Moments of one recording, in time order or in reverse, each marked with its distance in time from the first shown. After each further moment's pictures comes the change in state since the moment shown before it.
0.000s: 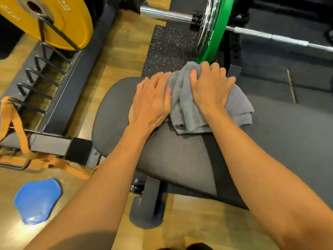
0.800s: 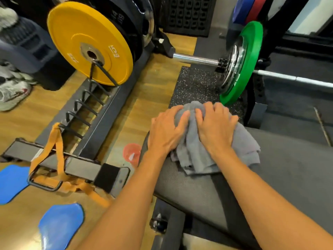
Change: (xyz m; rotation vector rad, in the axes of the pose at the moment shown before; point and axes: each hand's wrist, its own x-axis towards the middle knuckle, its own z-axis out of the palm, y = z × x) left_hand 0.010 -0.050 -0.045 -0.227 -0.024 -0.258; right_hand -0.021 -0.079 0.004 0.040 -0.015 -0.113
